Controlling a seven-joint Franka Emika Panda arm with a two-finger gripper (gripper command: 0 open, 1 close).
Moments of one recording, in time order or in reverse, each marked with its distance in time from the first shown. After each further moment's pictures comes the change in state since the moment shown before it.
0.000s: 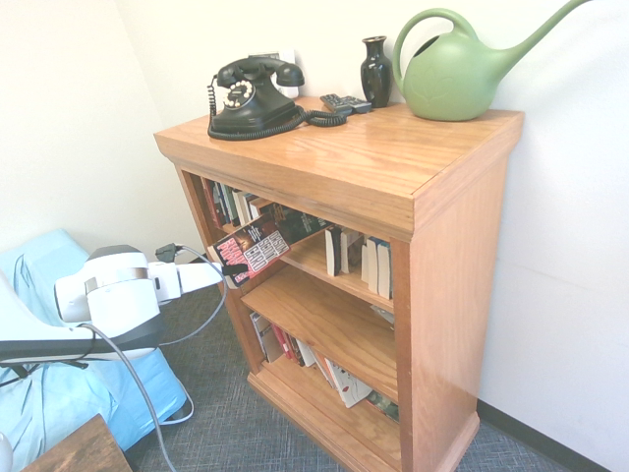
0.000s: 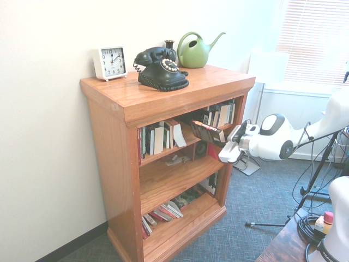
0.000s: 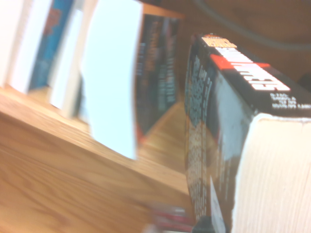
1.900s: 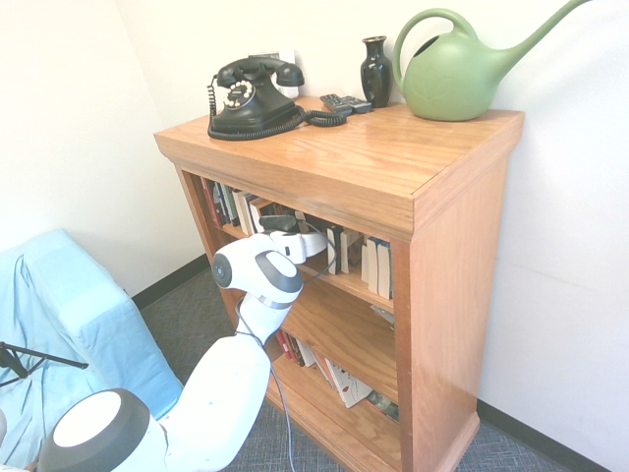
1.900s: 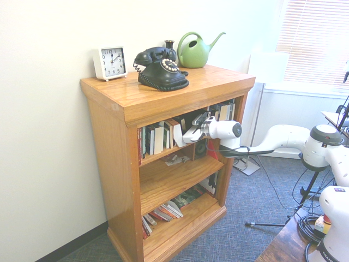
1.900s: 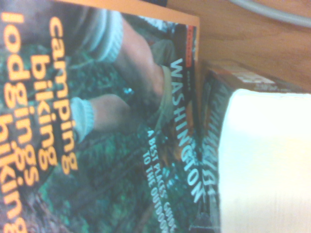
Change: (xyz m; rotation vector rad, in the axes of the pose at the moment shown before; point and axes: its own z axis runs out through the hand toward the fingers) arm 0.054 0.010 0.241 0.267 -0.056 0.145
